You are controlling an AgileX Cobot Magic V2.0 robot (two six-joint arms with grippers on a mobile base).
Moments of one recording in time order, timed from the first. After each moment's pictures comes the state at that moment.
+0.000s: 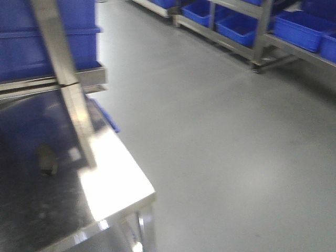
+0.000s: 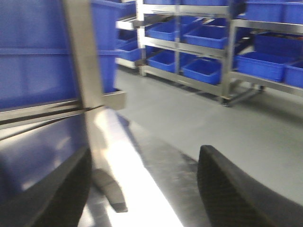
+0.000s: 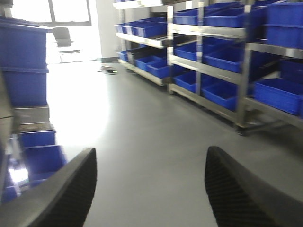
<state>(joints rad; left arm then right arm) -0.12 0.36 -0.27 -0.10 0.10 0.09 0.10 0.30 -0.35 0.02 0.17 -0.03</state>
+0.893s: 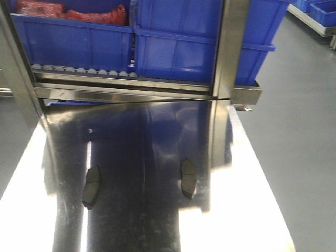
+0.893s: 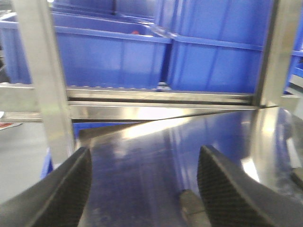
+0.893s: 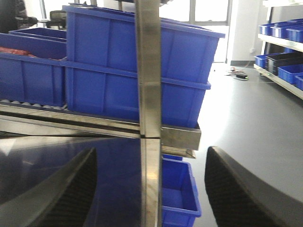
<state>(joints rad) -0.12 0.36 -0.27 -0.10 0.10 0.09 0.10 0.30 -0.35 0.02 0.17 -0.03</state>
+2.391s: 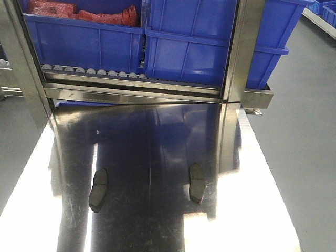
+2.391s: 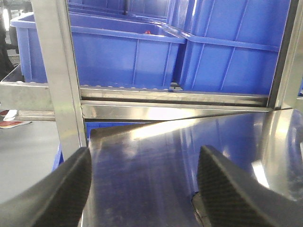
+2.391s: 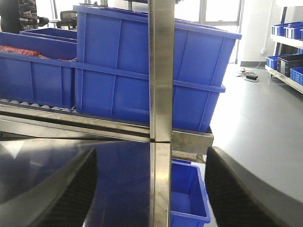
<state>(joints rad) -0.12 0.36 -0.27 -0.10 0.10 0.09 0.10 0.30 -0.35 0.02 0.17 -0.03</state>
